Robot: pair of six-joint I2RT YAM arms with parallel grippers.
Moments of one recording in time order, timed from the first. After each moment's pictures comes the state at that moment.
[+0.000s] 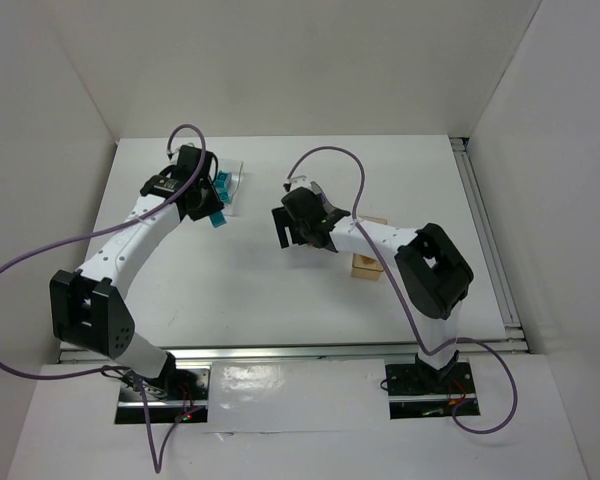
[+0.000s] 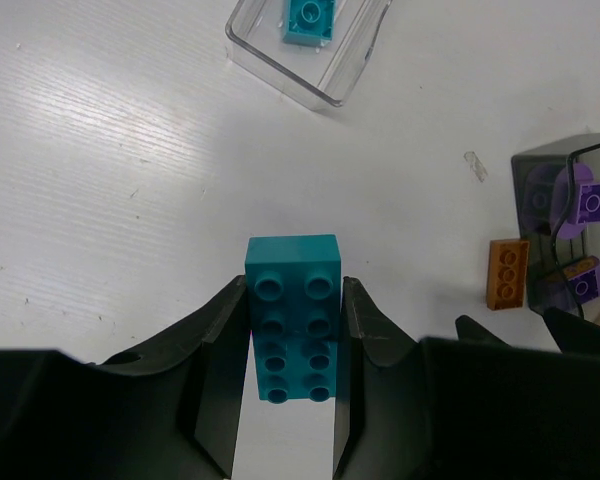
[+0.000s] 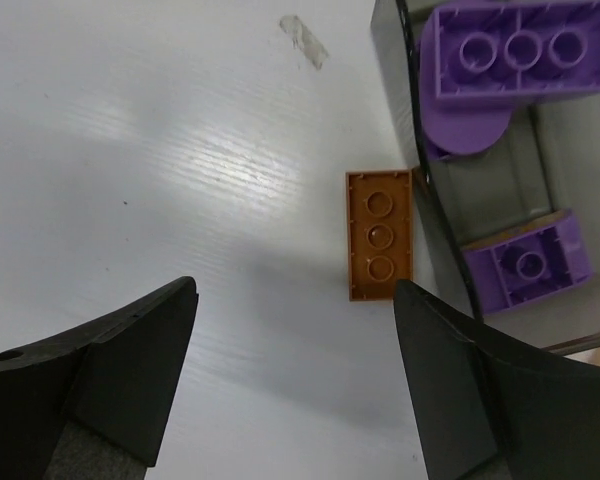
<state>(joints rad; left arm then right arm) -0.27 1.52 1.36 -0.74 -0.25 -0.66 0.74 1.87 1.30 -0.20 0.28 0.31</state>
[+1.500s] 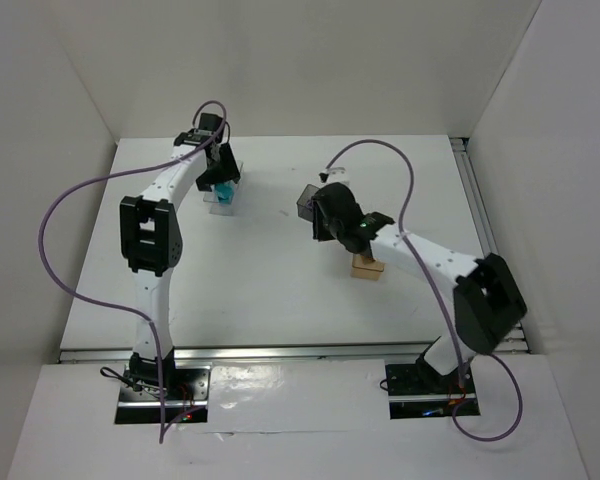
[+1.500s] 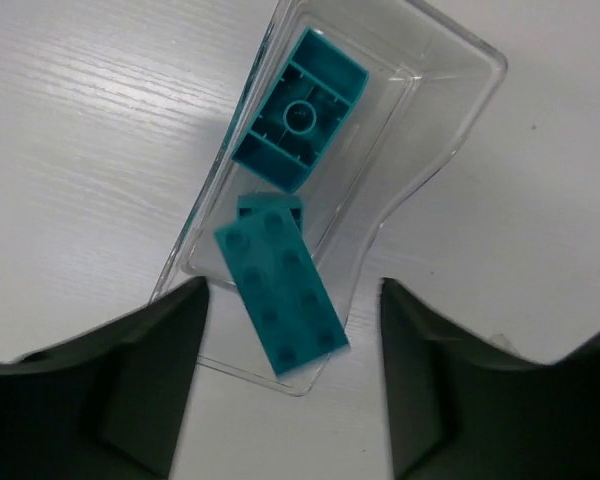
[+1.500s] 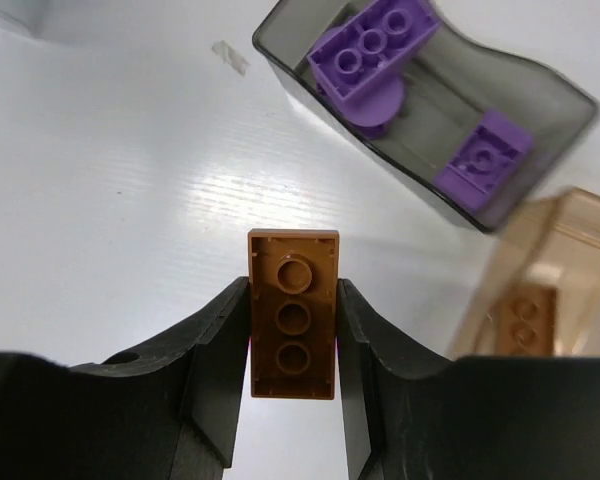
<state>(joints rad) -0.15 2.23 2.04 -0.85 -0.17 -0.51 0.68 1.63 1.15 -0.26 0.30 0.40</state>
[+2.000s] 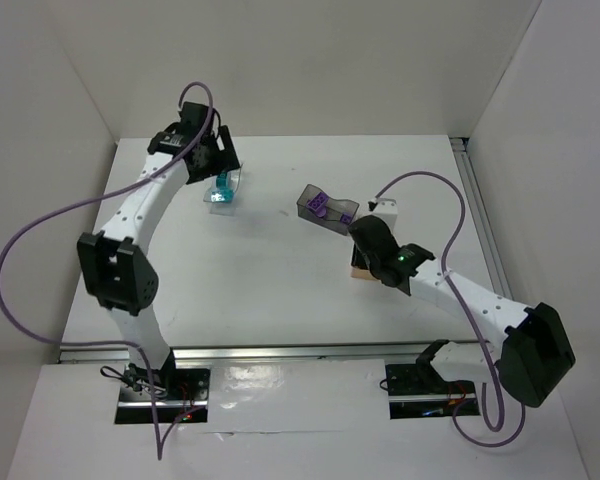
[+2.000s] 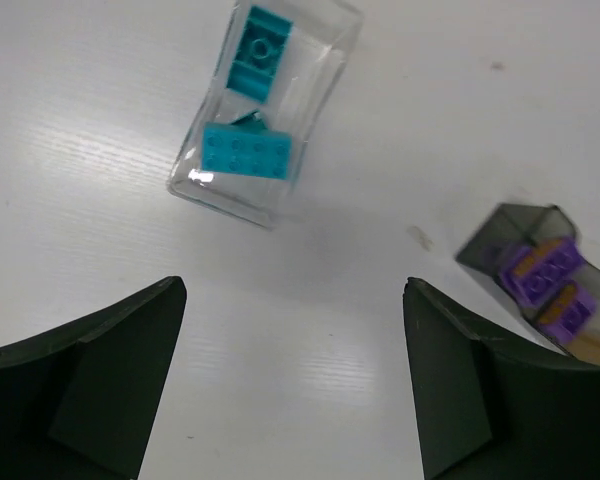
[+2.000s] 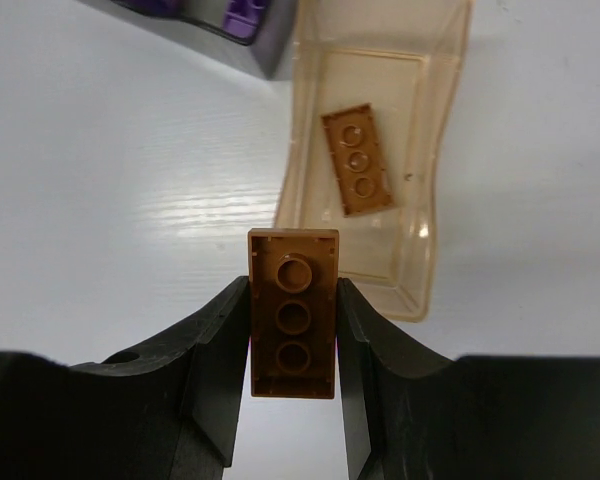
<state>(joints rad) -0.20 1.90 1.87 -0.86 -0.18 -0.50 0.66 1.19 0.81 -0.43 0.48 0.60</state>
